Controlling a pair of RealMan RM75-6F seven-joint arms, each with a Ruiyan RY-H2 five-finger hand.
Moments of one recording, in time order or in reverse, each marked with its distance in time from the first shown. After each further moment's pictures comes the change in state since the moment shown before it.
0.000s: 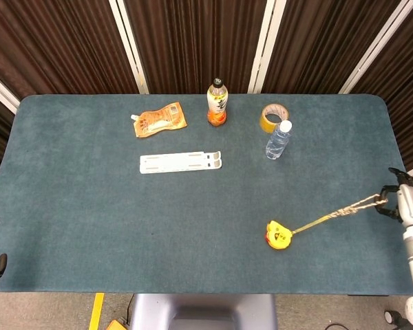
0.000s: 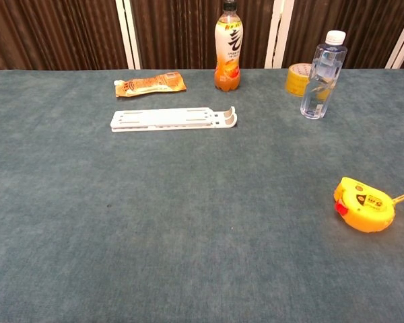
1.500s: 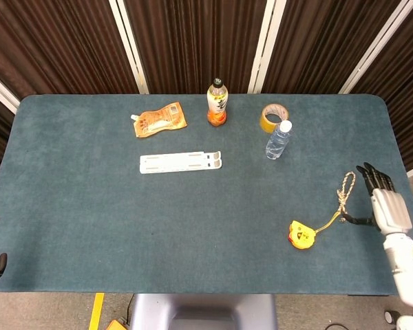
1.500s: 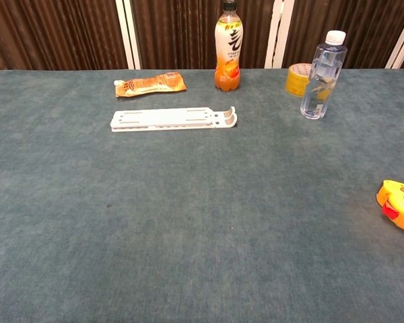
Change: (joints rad) left arm -0.006 -0.003 -0.002 0.008 -0.014 -0.010 -0.005; right arm -0.079 0.093 0.005 -0.353 -0.188 0.197 -0.202
